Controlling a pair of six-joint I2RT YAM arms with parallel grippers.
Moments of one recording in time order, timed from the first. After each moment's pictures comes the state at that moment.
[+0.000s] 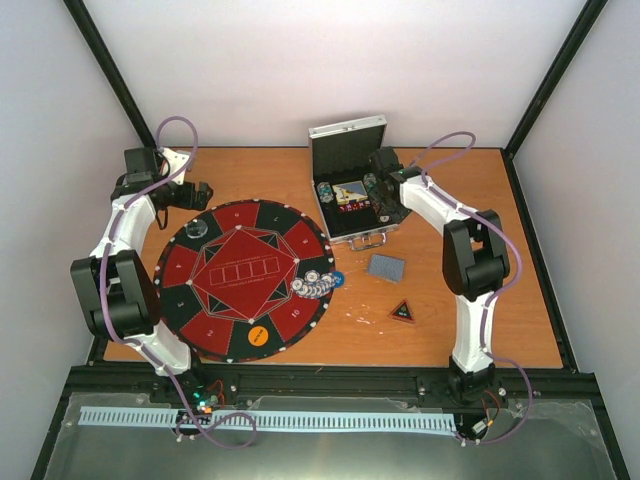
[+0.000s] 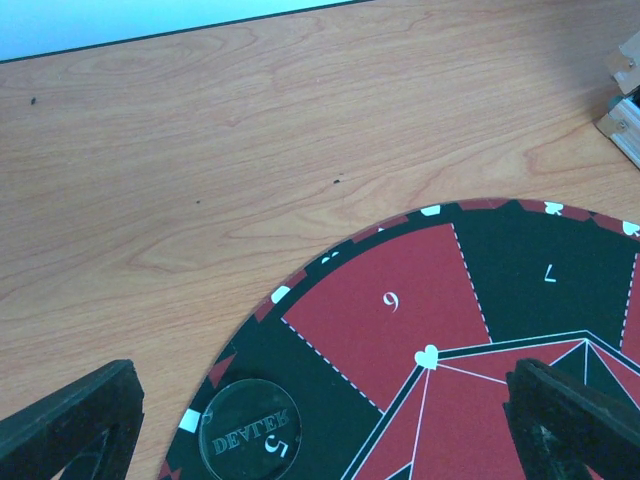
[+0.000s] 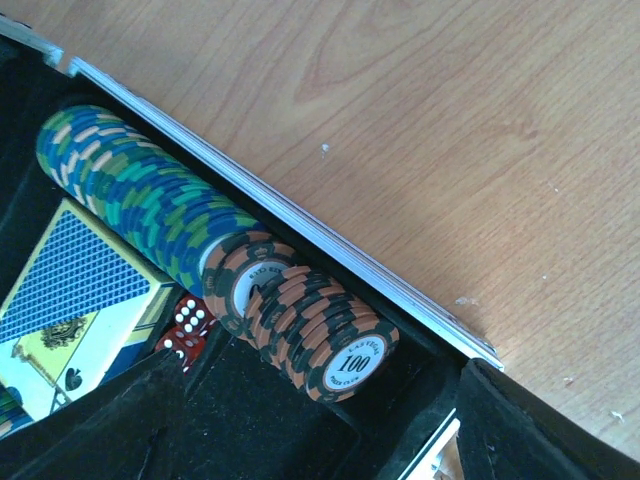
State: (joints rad) left arm 0.23 1.64 1.31 -0.50 0.39 0.33; right arm 0.38 2.04 1.64 -0.70 0.25 1.09
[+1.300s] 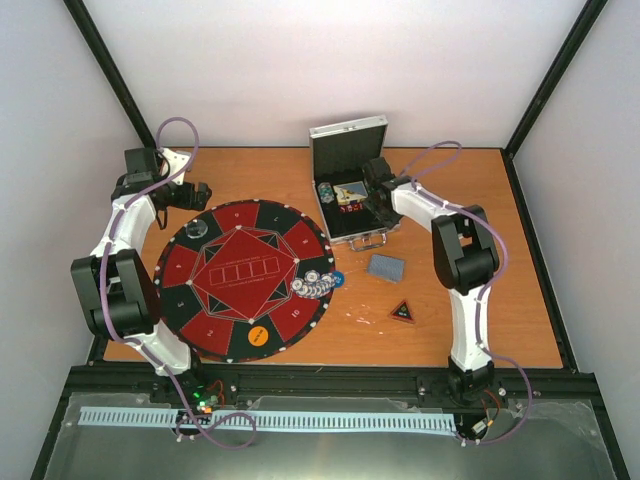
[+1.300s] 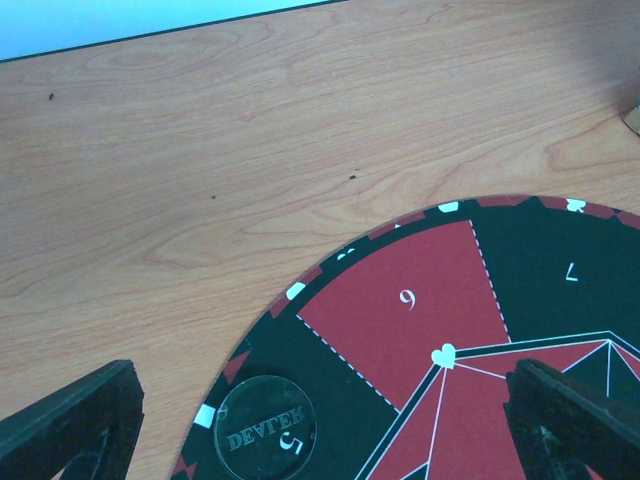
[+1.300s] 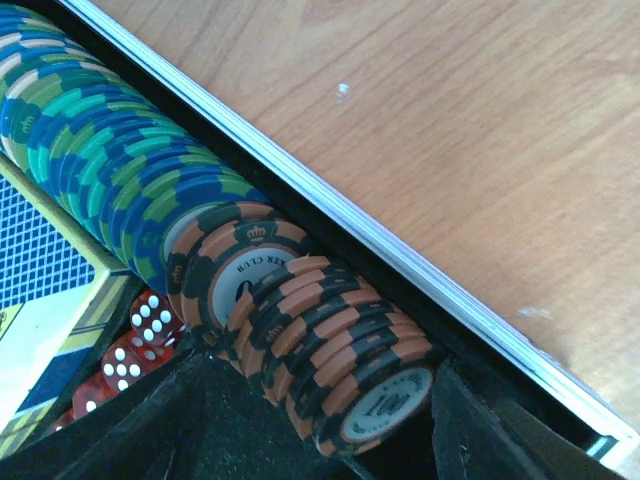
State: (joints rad) left arm 0.23 1.65 1.31 -0.49 0.36 0.34; right arm 0.39 2.16 1.64 -0.64 0.23 1.07
